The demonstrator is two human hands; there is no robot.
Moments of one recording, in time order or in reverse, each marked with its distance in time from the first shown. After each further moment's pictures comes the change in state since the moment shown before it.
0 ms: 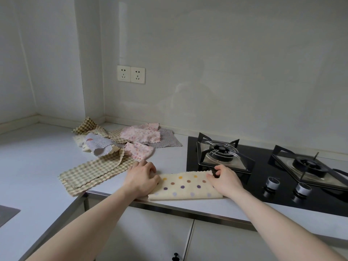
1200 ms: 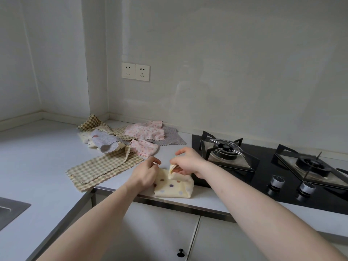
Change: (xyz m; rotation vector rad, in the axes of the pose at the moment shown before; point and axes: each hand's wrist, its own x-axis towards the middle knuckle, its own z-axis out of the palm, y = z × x) left_hand 0.000 -0.006 -0.009 -0.497 -0.046 -0.096; right_hand -0.016 -0.148 0.009 0.566 -0.410 0.032
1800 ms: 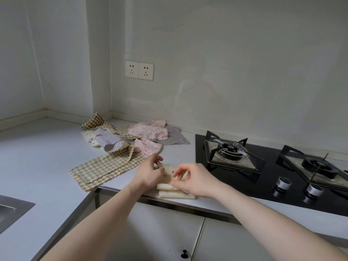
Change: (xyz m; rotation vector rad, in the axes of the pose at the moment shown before) left_hand -0.001 0.000 -0.002 -0.037 0.039 0.004; right_hand -0.036 0.038 0.004 -0.508 -0.020 -0.455
